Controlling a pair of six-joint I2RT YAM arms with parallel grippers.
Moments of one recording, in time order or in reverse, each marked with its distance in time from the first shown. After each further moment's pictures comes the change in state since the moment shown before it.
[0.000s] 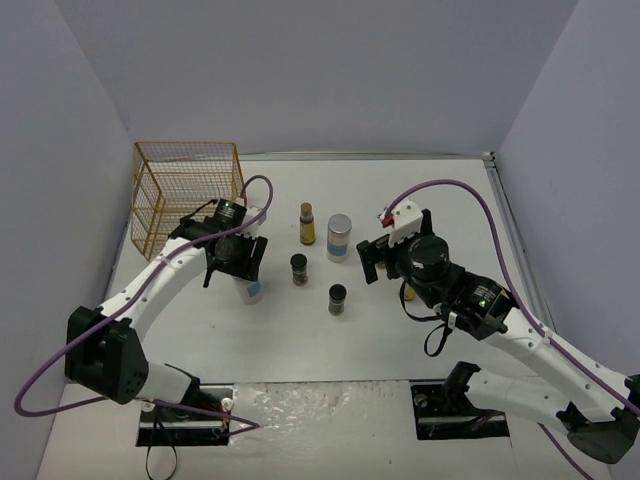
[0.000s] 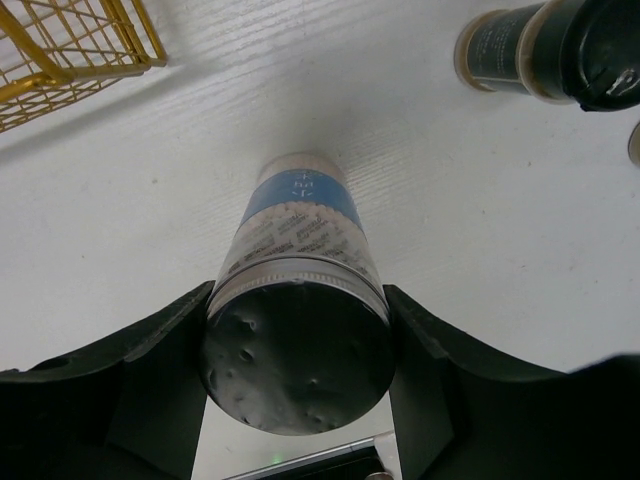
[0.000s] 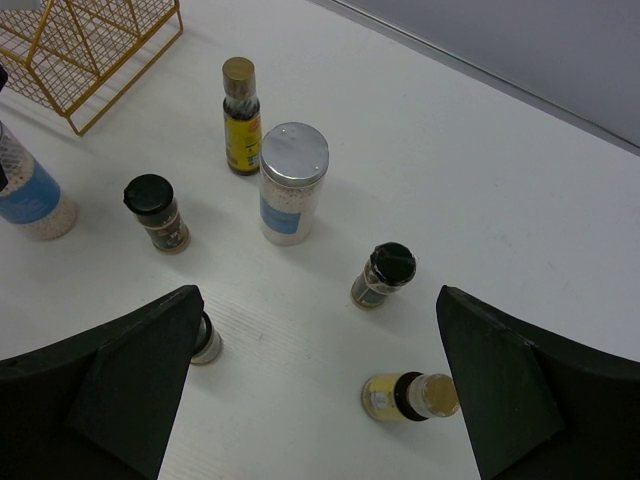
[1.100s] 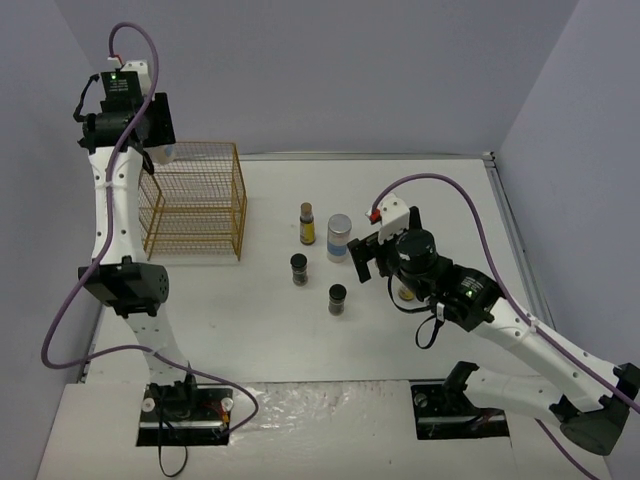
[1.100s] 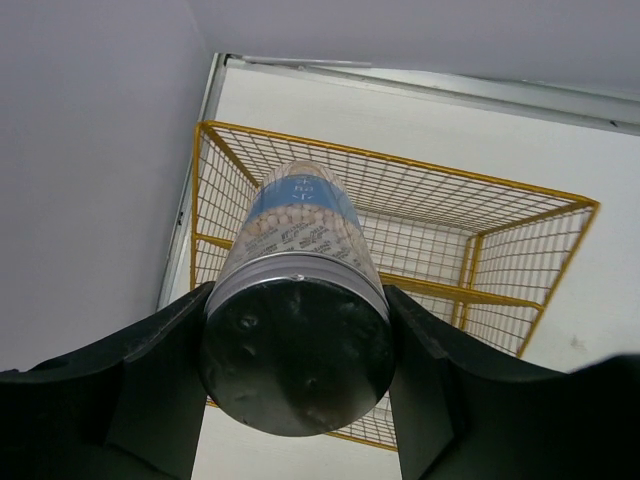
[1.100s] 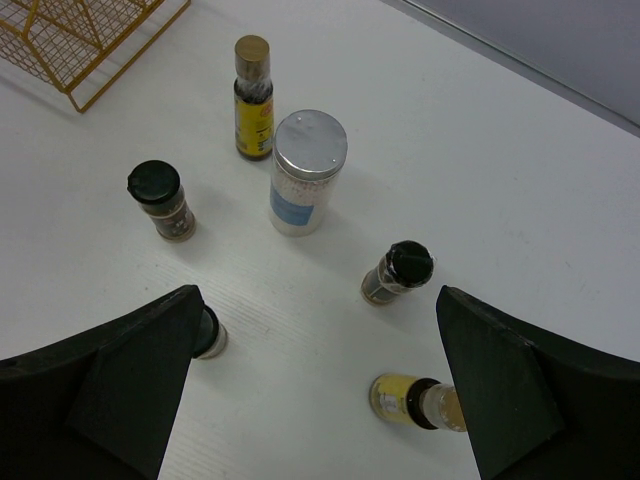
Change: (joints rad) left arm 0.475 0.553 1.311 -0.228 -0.156 0.036; right arm -0.012 0.075 0.025 -0.007 -0.038 0.000
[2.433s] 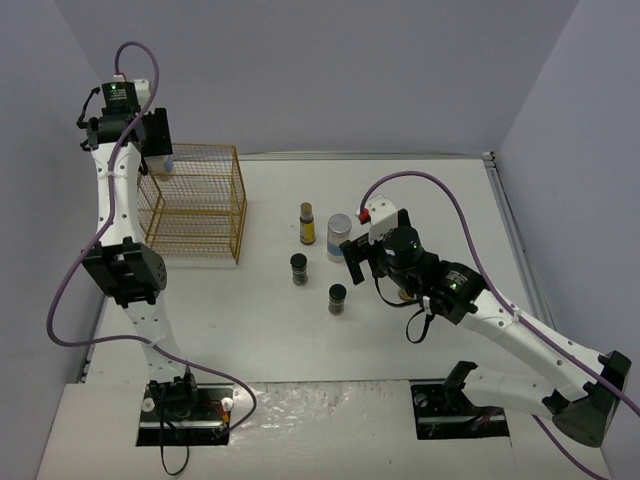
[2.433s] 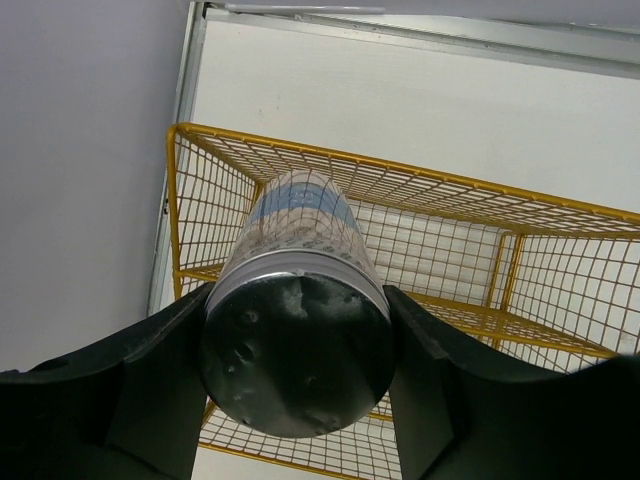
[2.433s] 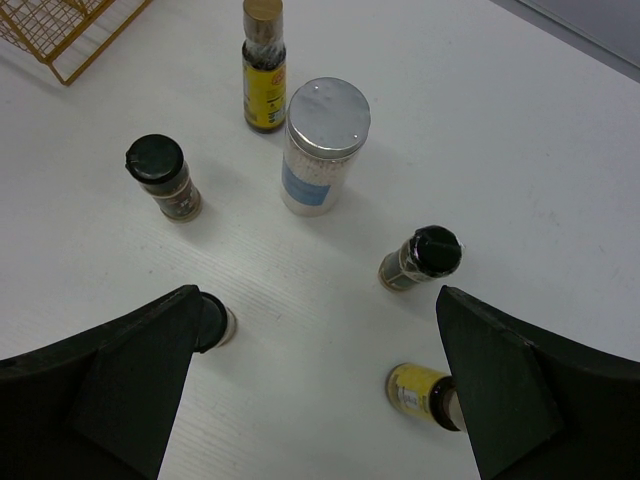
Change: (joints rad) left arm 0.075 0.110 -0.047 0.037 0.095 0.049; right arm -0.013 0.070 -0.013 0.001 -0.037 0.031
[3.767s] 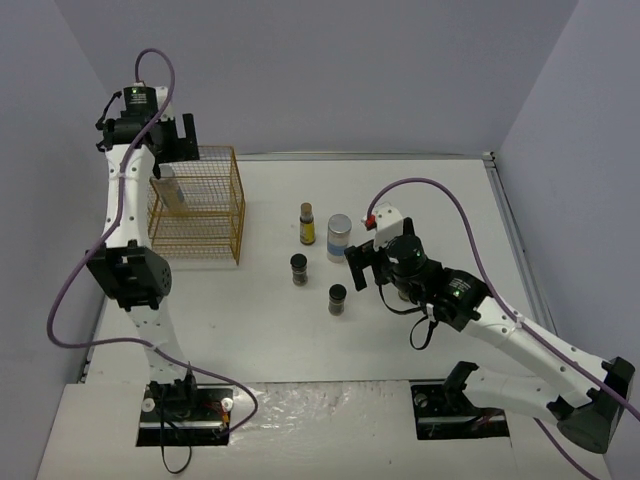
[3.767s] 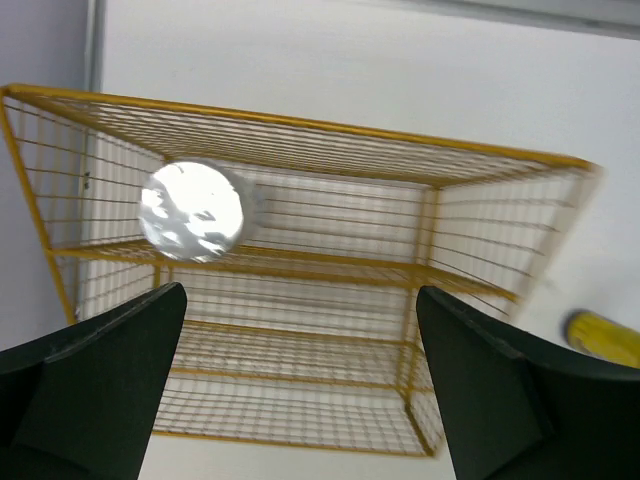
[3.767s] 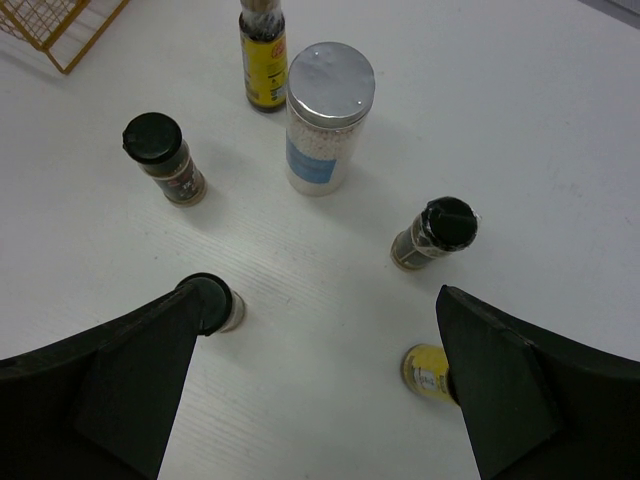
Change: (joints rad) left arm -0.059 0.008 -0.047 -0.048 0.035 -0.079; right arm 0.000 -0.037 -0.070 0.008 -0.002 0.057
